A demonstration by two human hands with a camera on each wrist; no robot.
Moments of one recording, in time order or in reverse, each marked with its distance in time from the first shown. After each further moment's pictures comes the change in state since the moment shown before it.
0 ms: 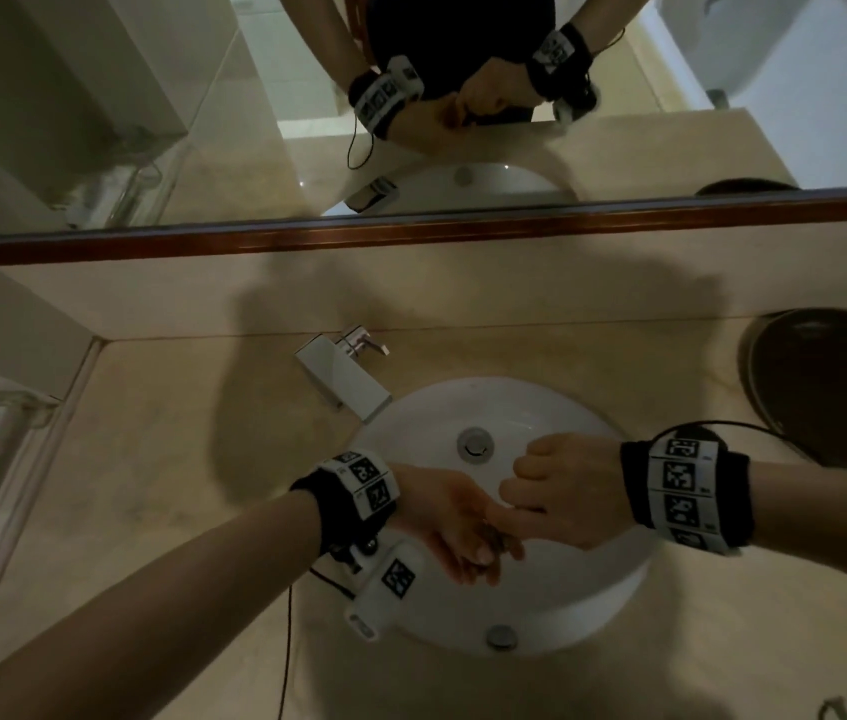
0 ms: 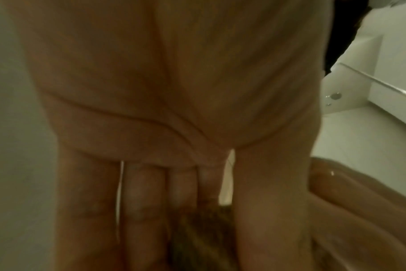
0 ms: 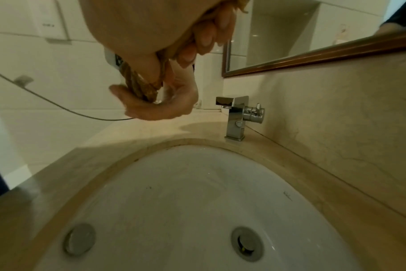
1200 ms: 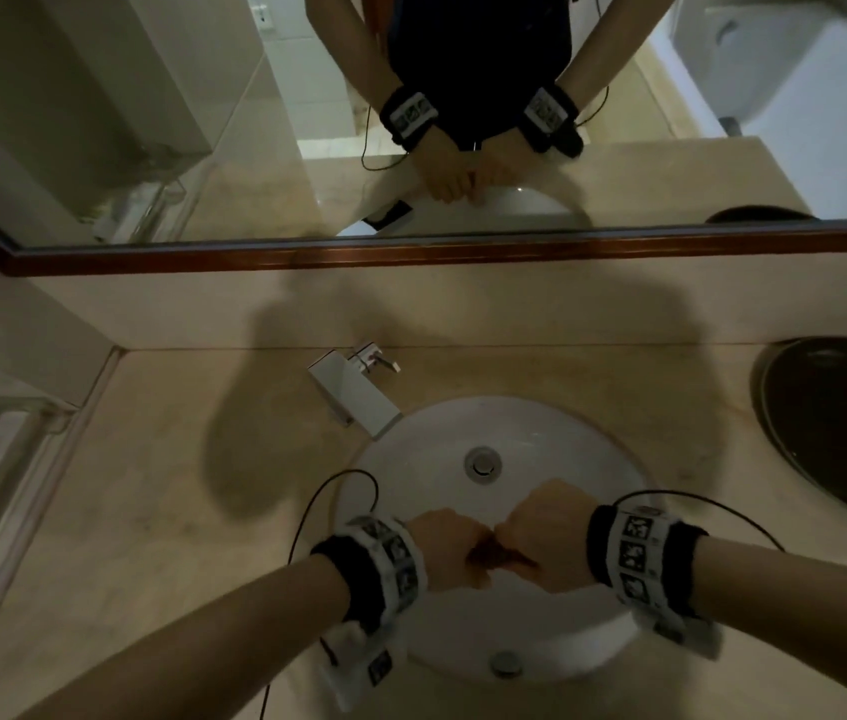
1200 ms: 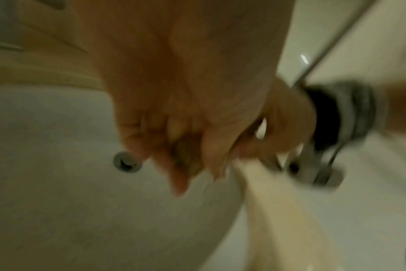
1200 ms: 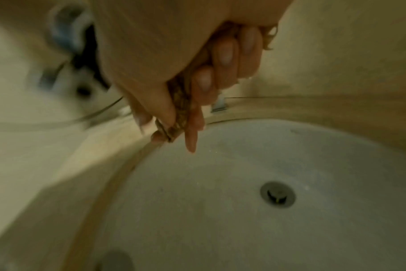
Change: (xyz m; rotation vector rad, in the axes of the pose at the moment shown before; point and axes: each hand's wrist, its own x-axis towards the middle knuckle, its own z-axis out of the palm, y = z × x) left_hand 0.024 -0.018 0.024 0.889 0.505 -0.278; right_hand 0.023 -0.024 0.033 0.422 -0.748 0.569
